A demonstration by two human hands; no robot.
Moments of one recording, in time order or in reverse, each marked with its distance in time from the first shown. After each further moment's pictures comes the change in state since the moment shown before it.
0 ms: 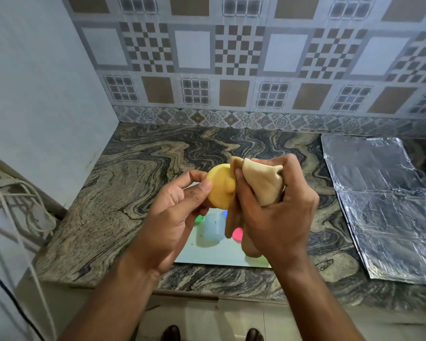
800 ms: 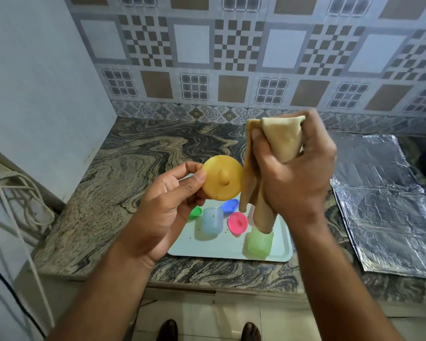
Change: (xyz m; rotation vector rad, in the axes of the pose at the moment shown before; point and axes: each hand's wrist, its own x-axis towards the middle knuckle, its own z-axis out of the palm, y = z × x) left_hand -0.002 0.005 -0.006 -0.017 -0.007 -0.015; right_hand 0.045 0.001 -0.008 0.046 -0.018 0.088
